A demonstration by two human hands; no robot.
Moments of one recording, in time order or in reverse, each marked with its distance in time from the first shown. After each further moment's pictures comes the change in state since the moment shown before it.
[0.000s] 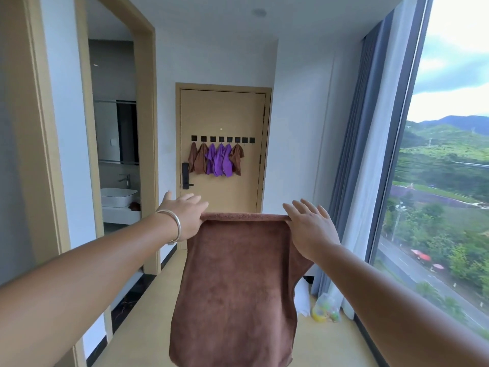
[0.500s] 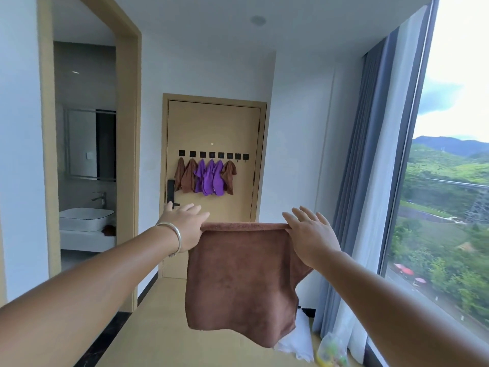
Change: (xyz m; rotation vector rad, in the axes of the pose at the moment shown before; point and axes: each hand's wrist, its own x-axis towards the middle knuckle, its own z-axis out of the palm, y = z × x) left_hand 0.213 -0.061 0.071 -0.046 0.068 0.032; right_hand 0.202 0.010 0.088 -0.101 0.008 0.001
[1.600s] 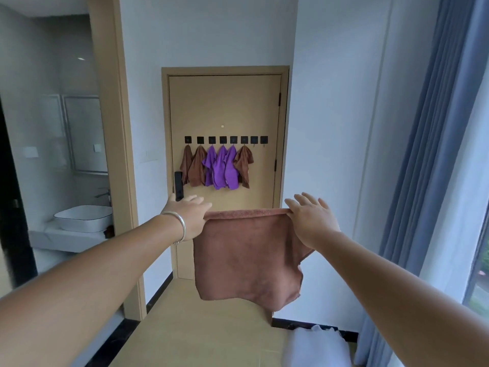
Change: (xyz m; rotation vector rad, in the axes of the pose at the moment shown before) left_hand 0.364 0.011 0.154 -0.003 -0.108 -0.104; right_hand 0.339 0.125 0.266 0.096 -0.032 -0.060
